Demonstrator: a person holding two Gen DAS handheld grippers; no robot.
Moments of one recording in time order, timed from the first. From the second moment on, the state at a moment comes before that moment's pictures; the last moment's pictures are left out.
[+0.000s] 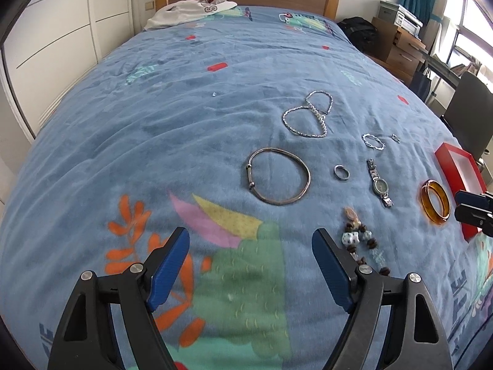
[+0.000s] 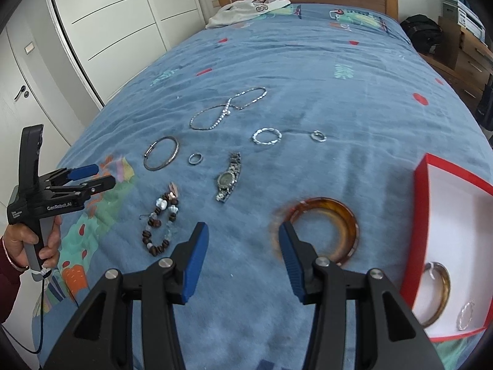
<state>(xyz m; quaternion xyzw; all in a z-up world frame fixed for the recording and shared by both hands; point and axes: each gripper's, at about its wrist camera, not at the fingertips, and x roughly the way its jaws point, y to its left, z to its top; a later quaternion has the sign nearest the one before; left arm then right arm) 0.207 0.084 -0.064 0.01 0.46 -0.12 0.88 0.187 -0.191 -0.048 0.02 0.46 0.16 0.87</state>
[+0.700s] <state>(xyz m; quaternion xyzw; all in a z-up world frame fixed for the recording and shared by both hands) 0.233 0.076 -0.085 0.01 0.47 -0.13 0.87 0.212 -0.178 -0.068 0.03 0.46 0.17 0.87</state>
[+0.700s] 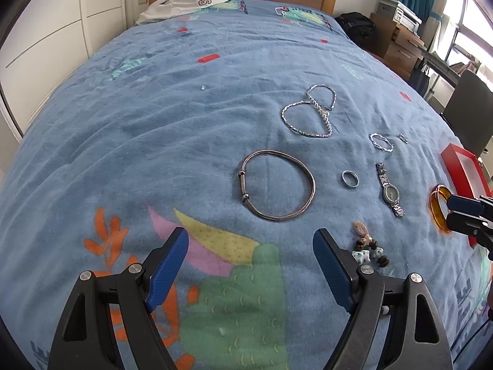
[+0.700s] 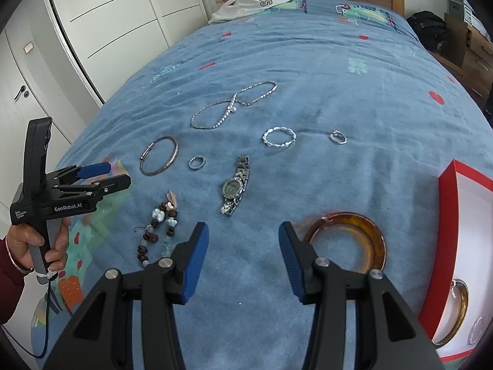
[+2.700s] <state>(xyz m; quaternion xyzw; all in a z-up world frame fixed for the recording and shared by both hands) 0.281 0.048 -0.110 0.04 0.45 -0.14 0.88 0.275 -0.141 -0.117 0.02 0.49 0.19 0.85</state>
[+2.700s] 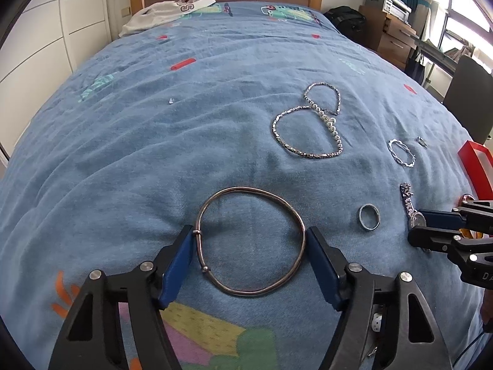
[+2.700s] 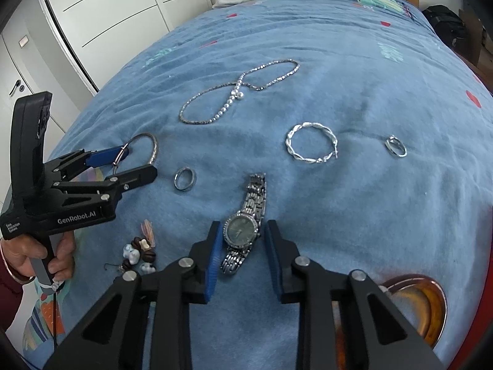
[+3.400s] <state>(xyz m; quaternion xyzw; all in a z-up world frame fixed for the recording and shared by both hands) 0.258 0.058 -0.083 0.05 0.44 -0.11 0.89 0.250 -0.157 -0.086 0.04 0.45 0.20 0.87</state>
